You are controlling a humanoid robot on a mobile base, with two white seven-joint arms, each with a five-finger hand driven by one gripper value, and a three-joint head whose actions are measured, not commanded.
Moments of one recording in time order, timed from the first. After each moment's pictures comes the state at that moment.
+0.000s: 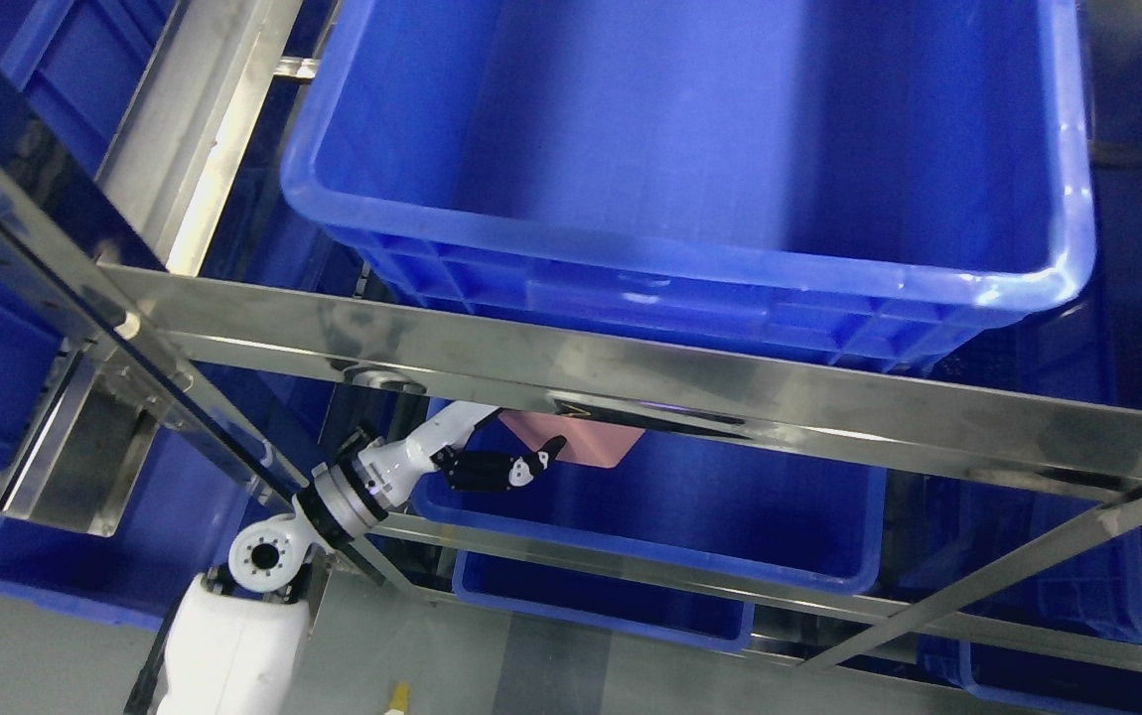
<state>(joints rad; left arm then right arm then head) -0.41 0.10 -0.16 -1.27 -0.11 -0.50 -0.80 0.00 0.00 0.00 0.00 0.00 0.02 -0.04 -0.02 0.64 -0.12</state>
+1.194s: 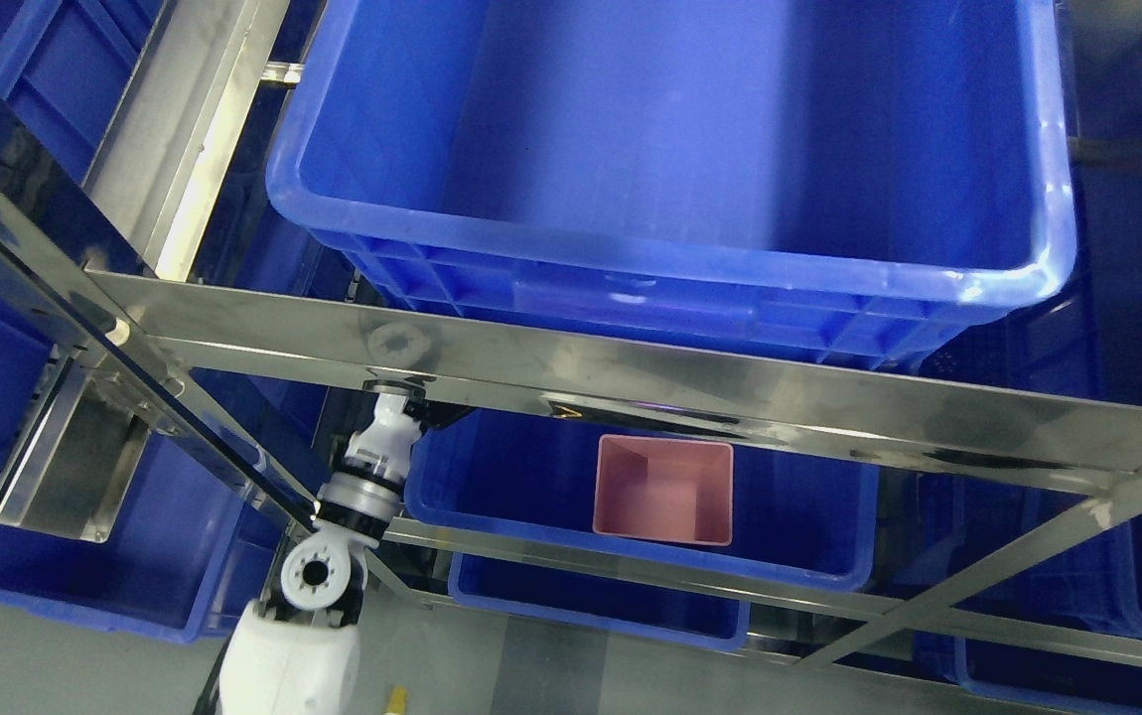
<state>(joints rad) -0.28 0.01 -0.15 -1.33 0.03 -0.37 -0.21 0.00 0.00 0.00 0.00 0.00 0.02 -0.04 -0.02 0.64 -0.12</state>
